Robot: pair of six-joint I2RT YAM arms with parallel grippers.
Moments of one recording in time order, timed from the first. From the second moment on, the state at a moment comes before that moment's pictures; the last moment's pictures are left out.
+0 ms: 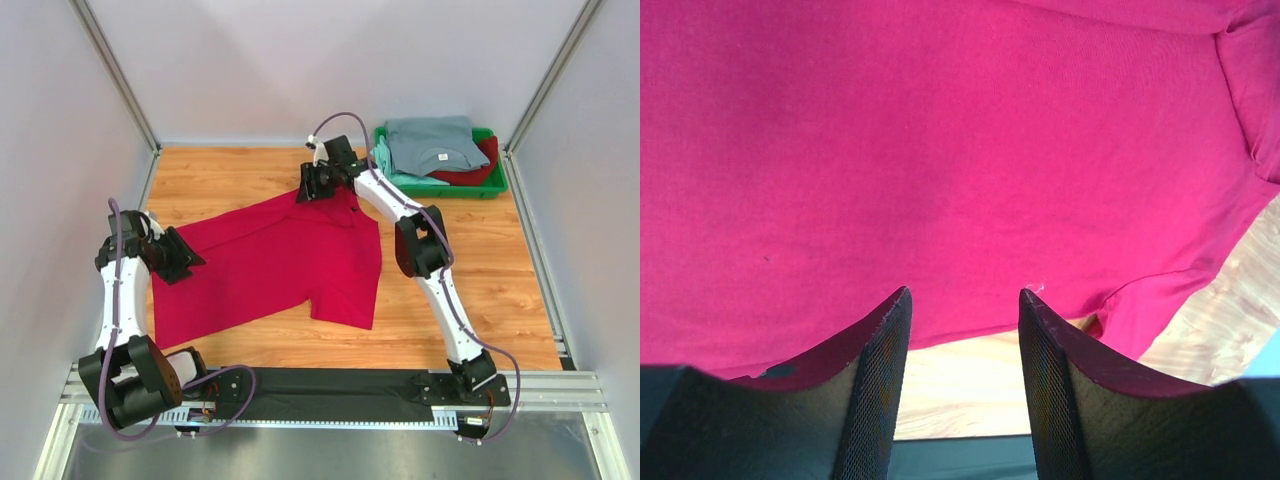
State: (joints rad) left arm 0.38 1.14 0.88 -0.82 0.40 -0.37; right arm 0.49 2.59 2.35 -0.54 -0.49 0.28
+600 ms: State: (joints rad) left arm 0.38 1.14 0.88 -0.82 0.39 -0.36; right arm 0.52 2.65 2.38 -0.53 -0.40 0.27
